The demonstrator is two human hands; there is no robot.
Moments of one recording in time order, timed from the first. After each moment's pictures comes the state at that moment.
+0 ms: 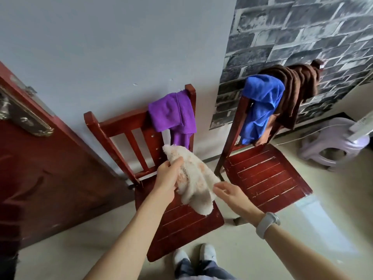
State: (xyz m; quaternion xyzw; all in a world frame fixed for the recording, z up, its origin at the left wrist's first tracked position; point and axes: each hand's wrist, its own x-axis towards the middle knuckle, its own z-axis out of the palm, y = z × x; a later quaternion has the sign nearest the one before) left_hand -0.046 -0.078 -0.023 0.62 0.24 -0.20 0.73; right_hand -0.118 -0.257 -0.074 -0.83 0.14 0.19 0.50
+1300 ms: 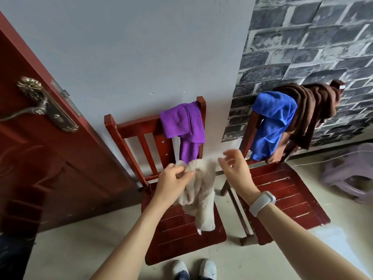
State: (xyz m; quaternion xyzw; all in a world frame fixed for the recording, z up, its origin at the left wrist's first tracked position) left_hand -0.068 -0.080 -0.015 0.88 -0.01 -0.02 0.48; right_hand -0.054 -0.262 -0.012 -0.84 0.08 -0.04 0.53
